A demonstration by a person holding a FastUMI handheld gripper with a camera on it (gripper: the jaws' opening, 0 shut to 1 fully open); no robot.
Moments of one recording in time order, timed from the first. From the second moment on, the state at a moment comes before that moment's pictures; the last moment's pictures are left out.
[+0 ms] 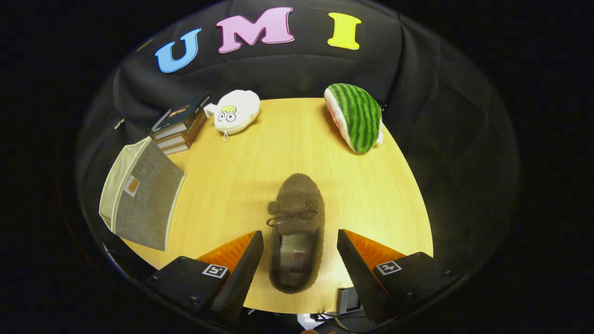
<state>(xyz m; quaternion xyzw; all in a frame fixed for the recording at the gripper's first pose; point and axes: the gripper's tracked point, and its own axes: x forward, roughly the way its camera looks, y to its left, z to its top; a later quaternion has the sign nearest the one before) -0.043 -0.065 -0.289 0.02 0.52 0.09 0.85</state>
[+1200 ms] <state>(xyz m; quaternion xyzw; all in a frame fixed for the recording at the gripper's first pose) -0.020 -0.064 -0.377 0.07 0.58 0.11 0.81</state>
